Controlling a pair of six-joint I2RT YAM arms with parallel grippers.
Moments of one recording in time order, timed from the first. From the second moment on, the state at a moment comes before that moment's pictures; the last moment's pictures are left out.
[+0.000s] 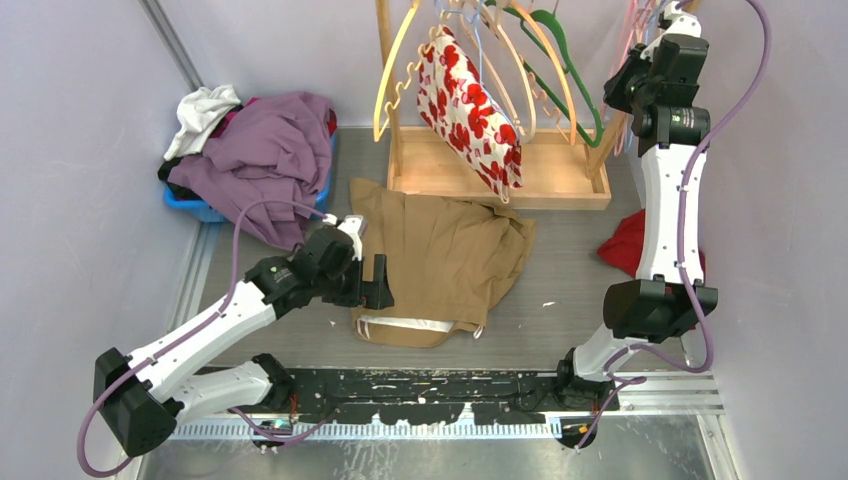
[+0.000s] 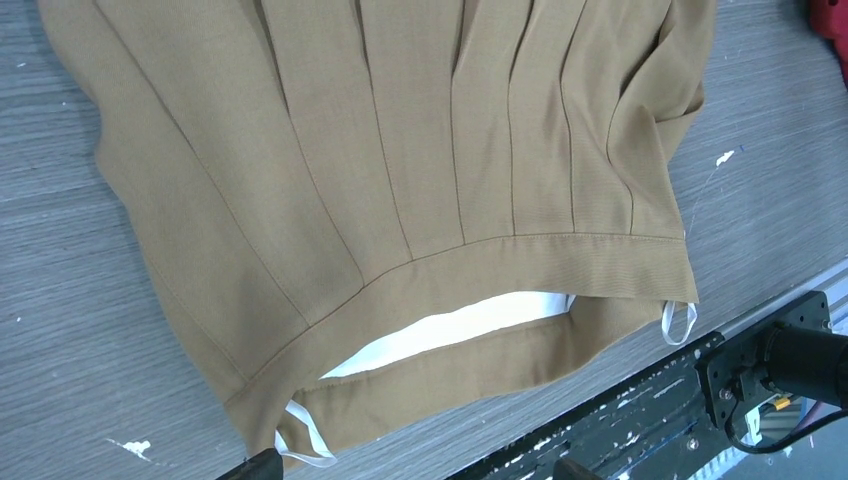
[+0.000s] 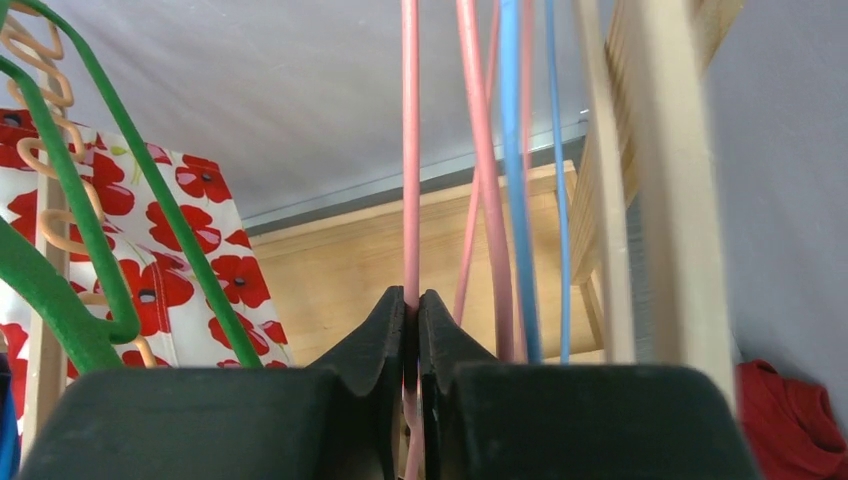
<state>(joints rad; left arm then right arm) -0.75 1.02 0.85 -0.71 0.09 -0.60 -0.16 1.64 2.01 -0.67 -0.07 0.25</state>
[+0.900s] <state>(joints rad) -0.75 1.01 0.87 -0.73 0.07 -0.60 -0.16 1.37 1.87 -0.64 -0.15 0.17</state>
